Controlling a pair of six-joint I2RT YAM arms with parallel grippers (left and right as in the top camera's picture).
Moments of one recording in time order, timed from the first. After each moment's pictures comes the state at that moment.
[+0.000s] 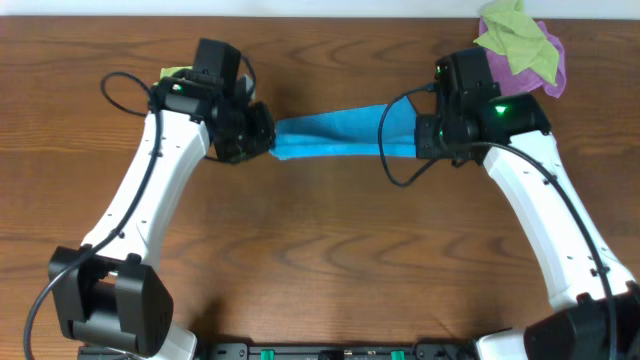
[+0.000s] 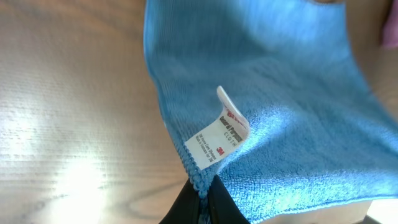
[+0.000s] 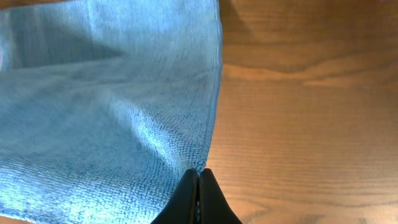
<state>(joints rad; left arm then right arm) -0.23 1.71 1.49 -1.06 0.40 -0.55 0.25 1.59 1.47 -1.07 0.06 0.24</state>
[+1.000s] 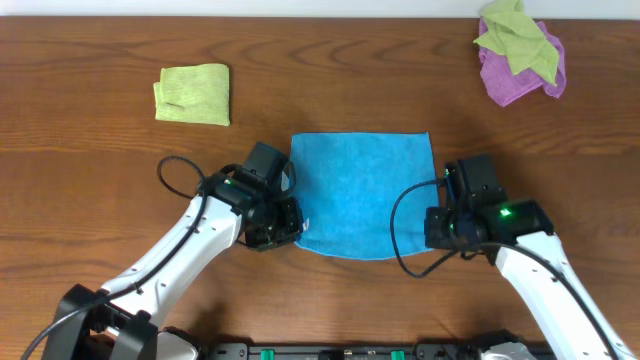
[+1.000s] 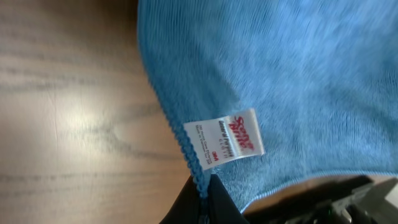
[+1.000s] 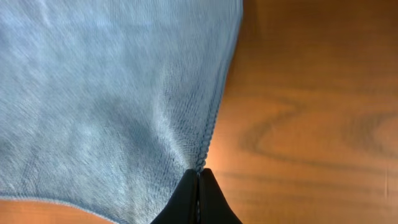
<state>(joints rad) -0.48 1.48 0.91 -0.79 0.42 -0.72 0.25 1.20 0.83 -0.93 -0.01 0.31</state>
